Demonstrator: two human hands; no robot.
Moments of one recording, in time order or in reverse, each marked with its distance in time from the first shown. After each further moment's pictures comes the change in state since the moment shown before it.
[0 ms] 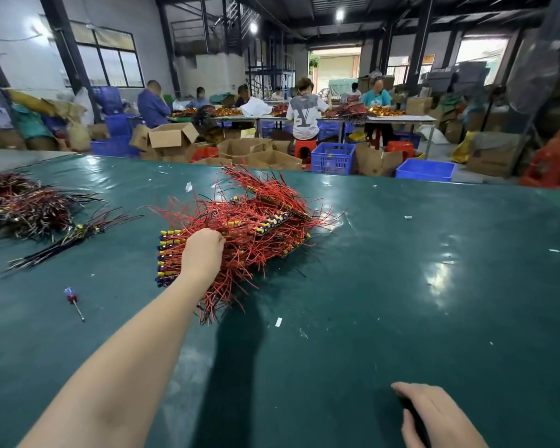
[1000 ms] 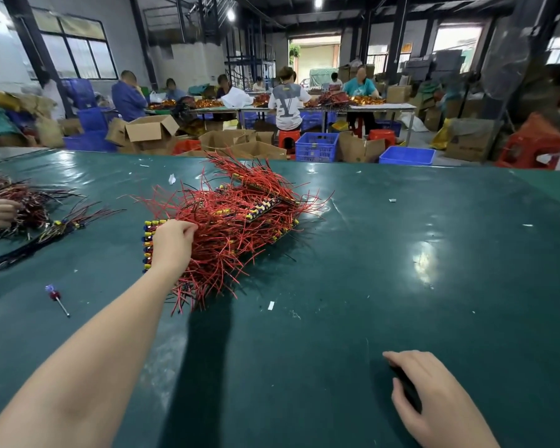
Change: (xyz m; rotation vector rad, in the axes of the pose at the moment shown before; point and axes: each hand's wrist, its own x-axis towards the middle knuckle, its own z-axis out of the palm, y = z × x) left_hand -0.001 -0.036 0.003 -0.298 0.085 -0.066; right_hand -0.003 -0.013 -0.014 -0.014 -0.132 0.114
